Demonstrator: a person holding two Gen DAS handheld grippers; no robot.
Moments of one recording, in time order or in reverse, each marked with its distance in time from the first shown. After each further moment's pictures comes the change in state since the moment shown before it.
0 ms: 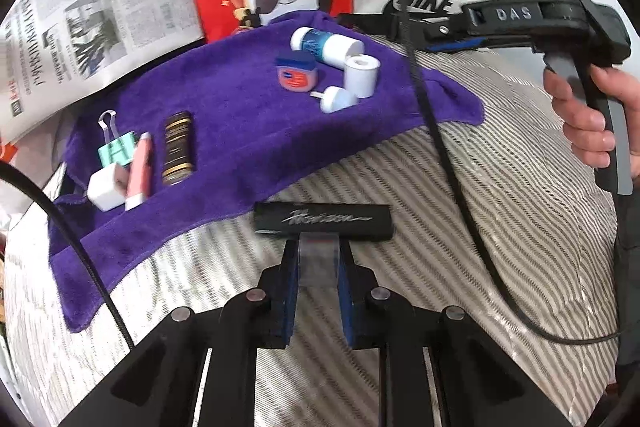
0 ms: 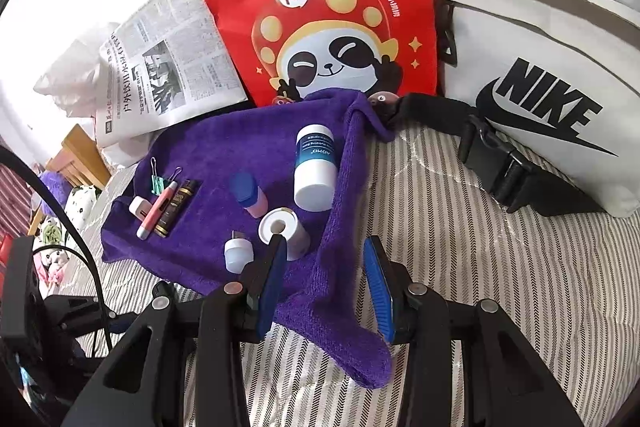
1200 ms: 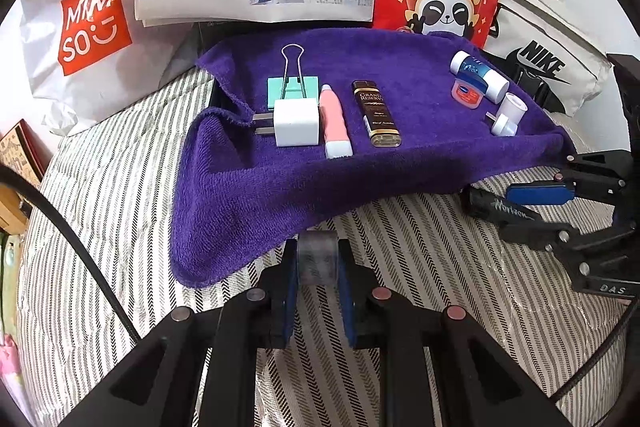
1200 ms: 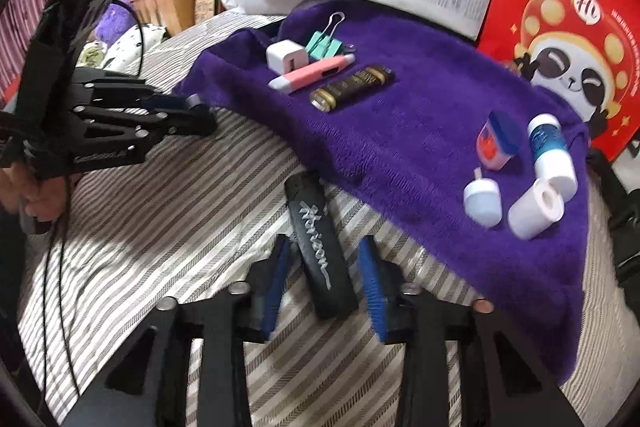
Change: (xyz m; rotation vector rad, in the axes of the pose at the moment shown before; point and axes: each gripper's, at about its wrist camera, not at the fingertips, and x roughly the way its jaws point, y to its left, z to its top) left arm -0.008 0.109 -0.038 -0.278 -0.027 0.122; right arm 0.050 0.148 -0.073 -0.536 0.163 0.080
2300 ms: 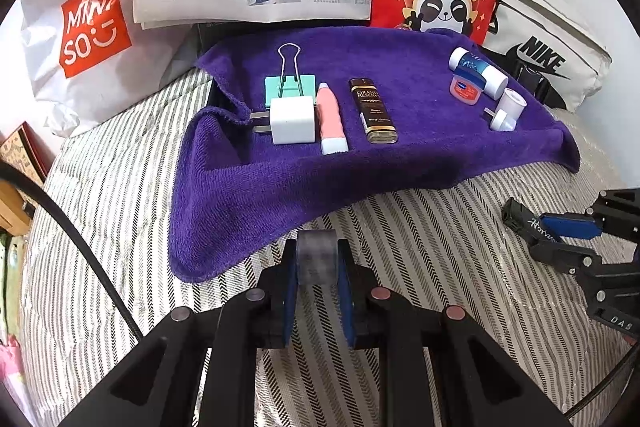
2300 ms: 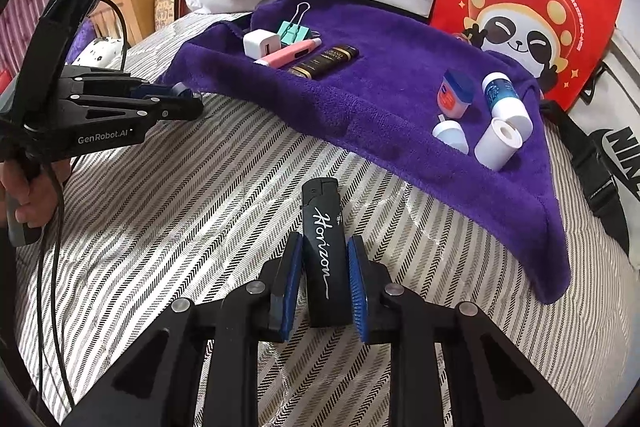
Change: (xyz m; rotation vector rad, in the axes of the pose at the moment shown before) left arm 0.000 -0.002 0.000 0.016 0.001 0.013; right arm -0.022 0.017 -0.028 0.106 0.021 -0.123
